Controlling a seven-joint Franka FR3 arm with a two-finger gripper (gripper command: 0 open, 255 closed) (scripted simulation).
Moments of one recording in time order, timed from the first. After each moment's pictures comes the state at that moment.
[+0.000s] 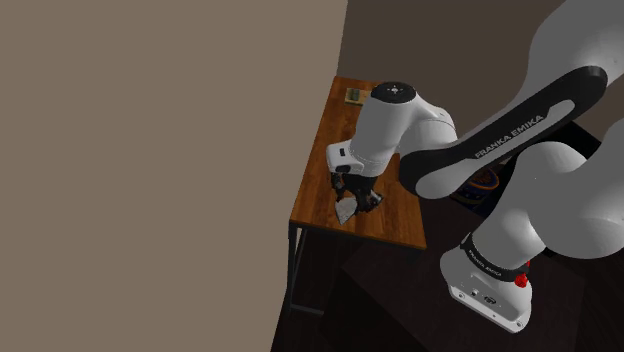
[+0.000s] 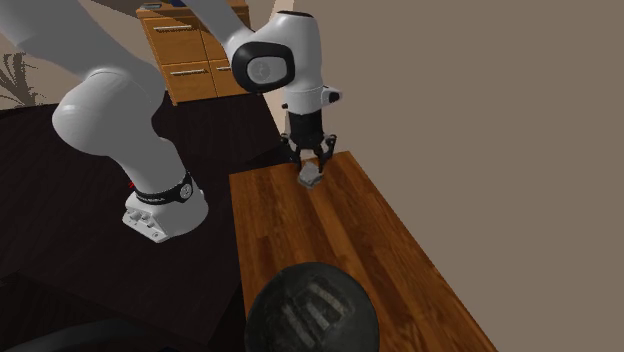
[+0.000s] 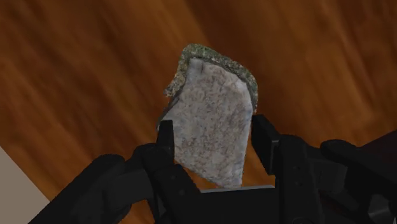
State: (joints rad) arm 0.41 -0.31 0.09 -2.87 -0.15 2.61 -1.05
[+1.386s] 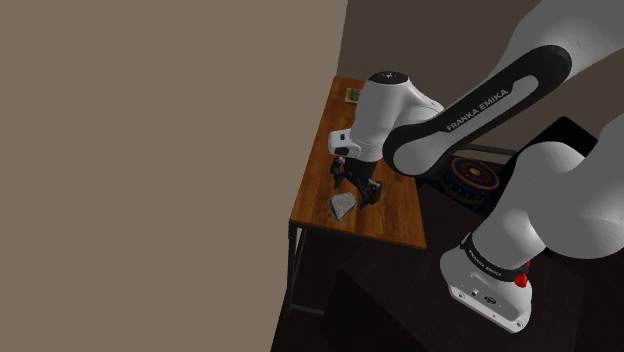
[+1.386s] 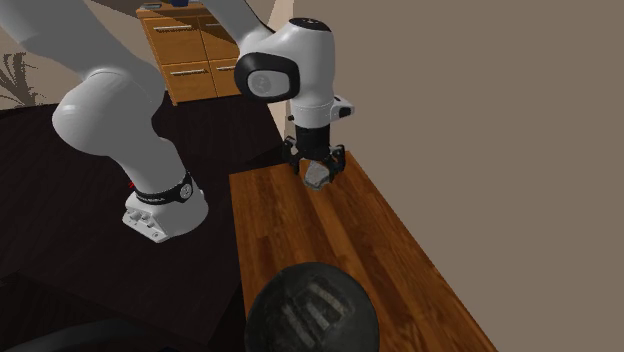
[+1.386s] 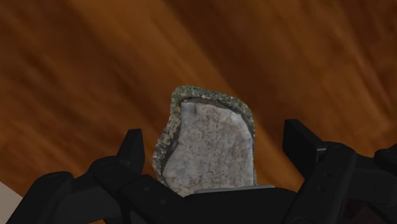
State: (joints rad) arm 0.41 -0.26 -0.05 -2.83 -0.01 2.60 -1.17
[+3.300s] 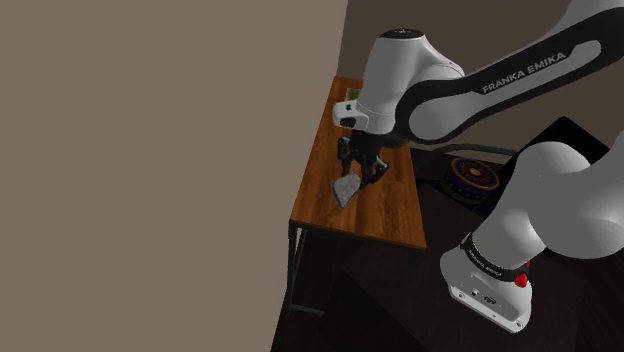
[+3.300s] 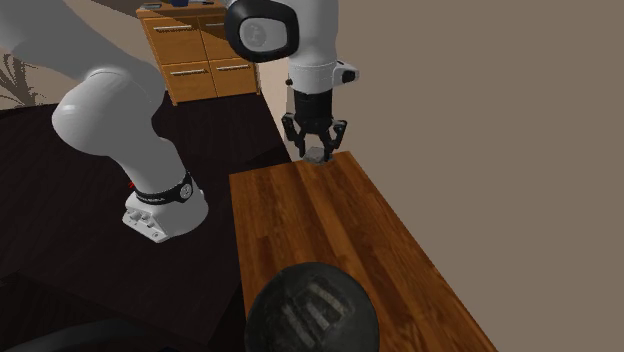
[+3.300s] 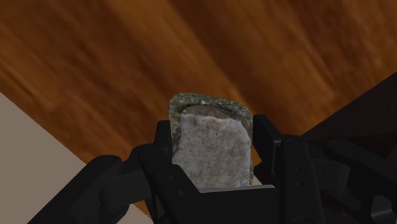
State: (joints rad) arm 0.40 -0.45 -0.04 -2.76 -0.02 2.34 -1.16
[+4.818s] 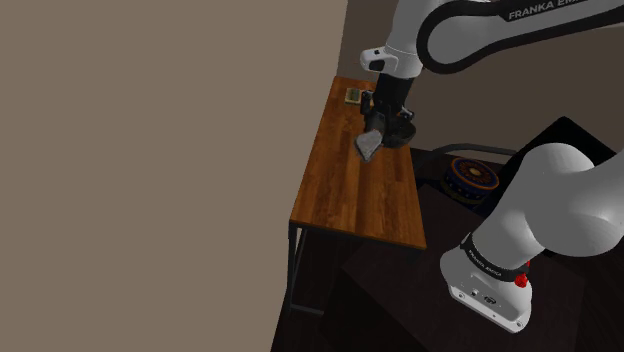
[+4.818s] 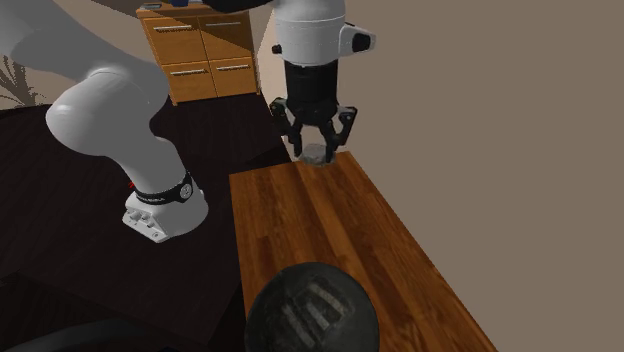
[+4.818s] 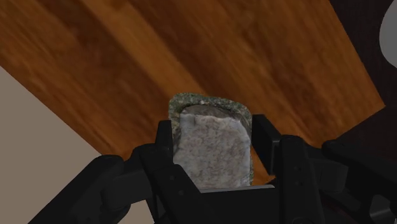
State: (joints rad) arm 0.29 -0.57 -0.21 -2.61 -0.11 2.08 -1.37
